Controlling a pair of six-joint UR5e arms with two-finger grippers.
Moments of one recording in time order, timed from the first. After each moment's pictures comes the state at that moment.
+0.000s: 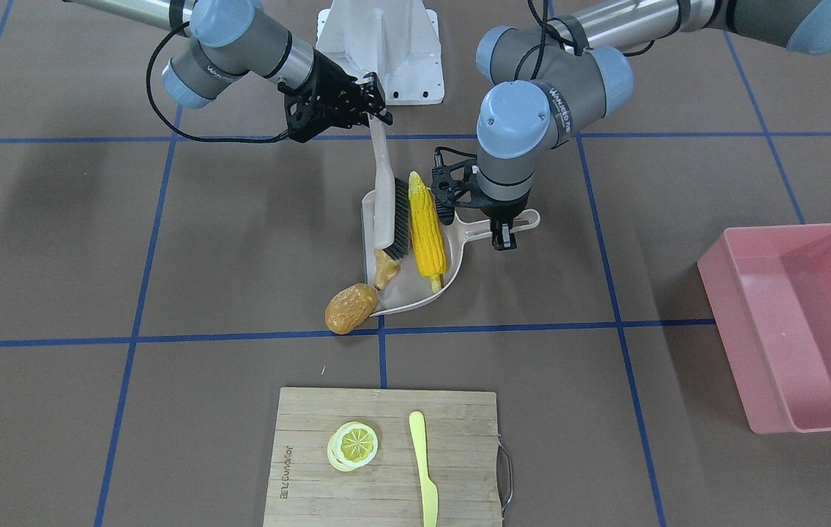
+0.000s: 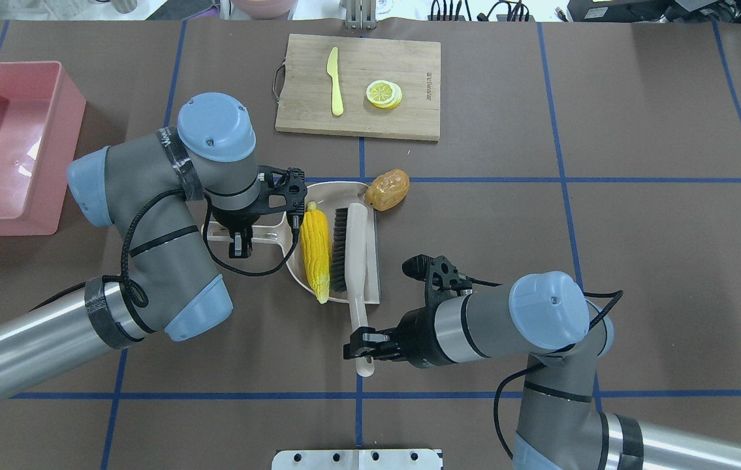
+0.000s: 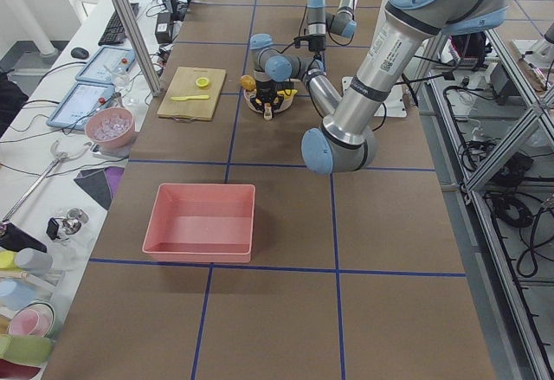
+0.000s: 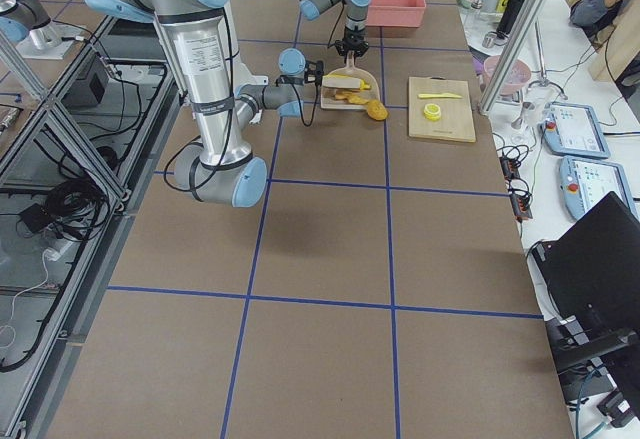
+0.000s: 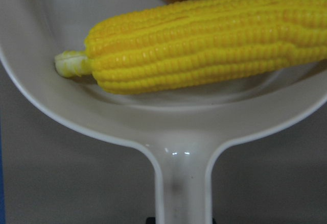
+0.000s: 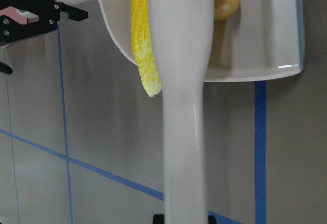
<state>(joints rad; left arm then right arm) -0.62 -2.23 -1.63 -1.40 -1.98 0.48 0.34 -1.17 1.75 -0.66 1.95 1.59</state>
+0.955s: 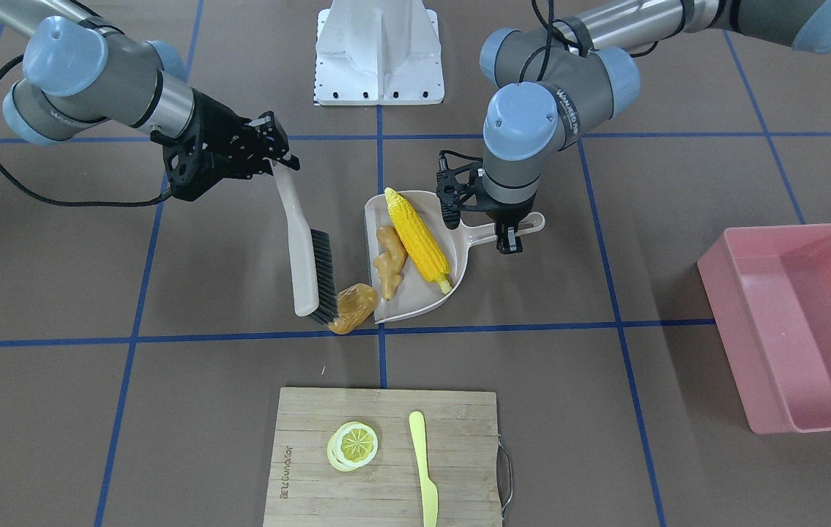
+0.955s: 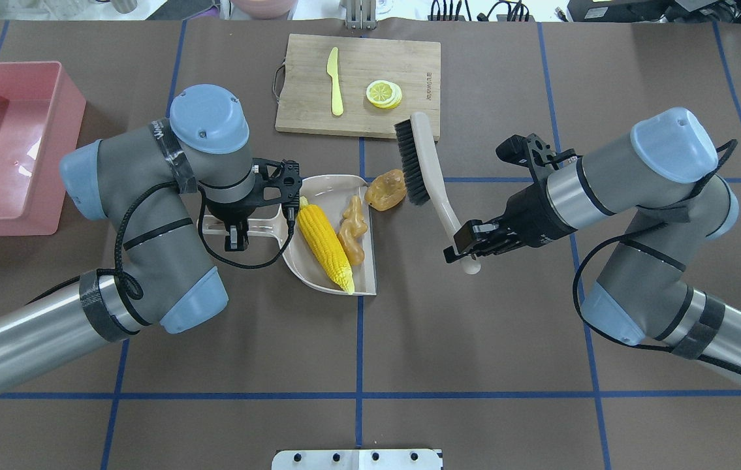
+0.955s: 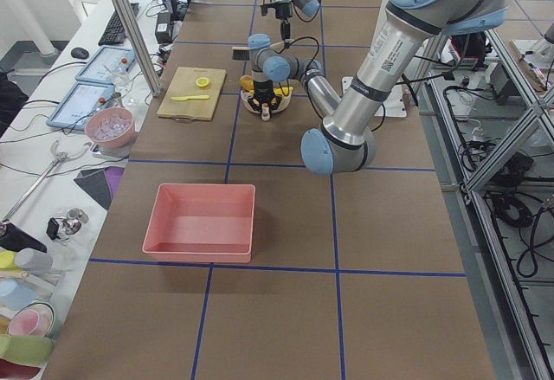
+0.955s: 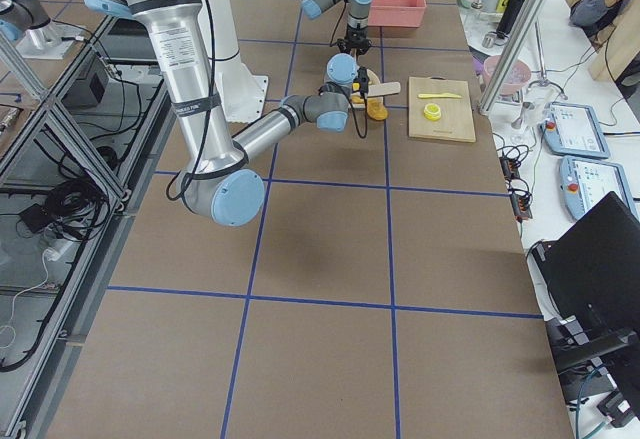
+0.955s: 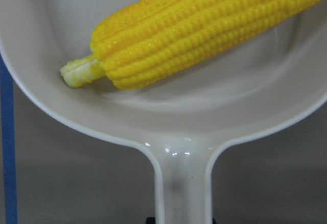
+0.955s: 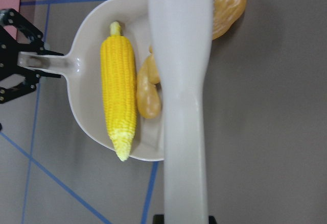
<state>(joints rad) -0.65 -2.23 -1.63 -1.41 -1.98 0.47 0.72 -1.24 1.71 -0.72 2.38 1.19</state>
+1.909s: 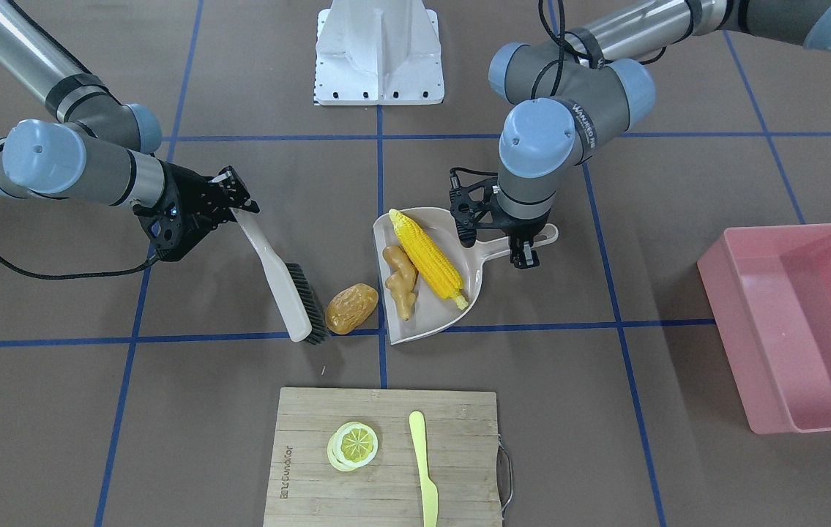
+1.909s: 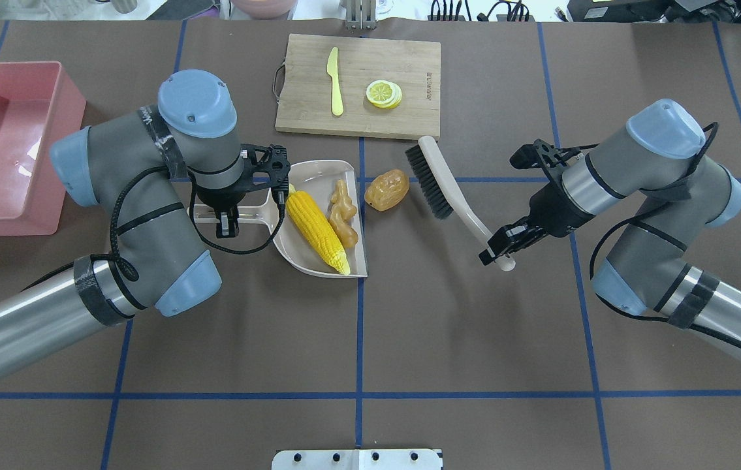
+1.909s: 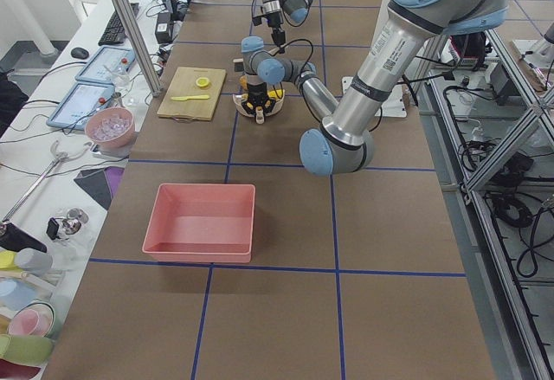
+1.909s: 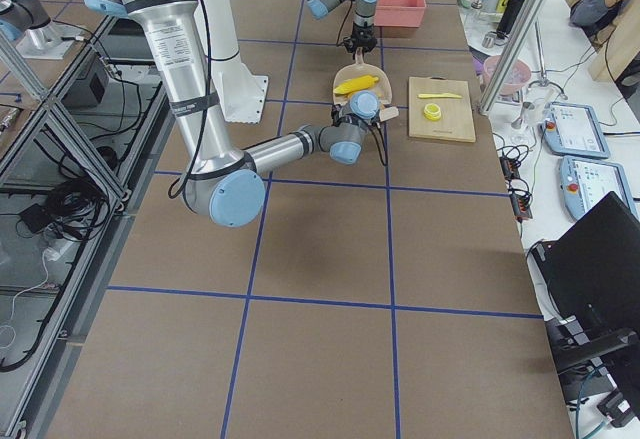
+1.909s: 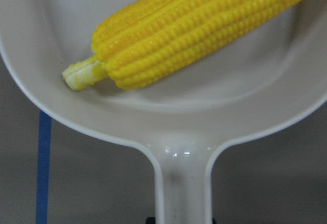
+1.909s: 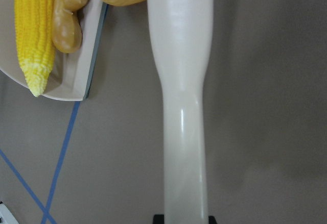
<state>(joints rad) -0.67 -2.23 -1.59 -1.43 -1.99 0.45 0.75 -1.23 1.49 -0.72 2.53 0.89</state>
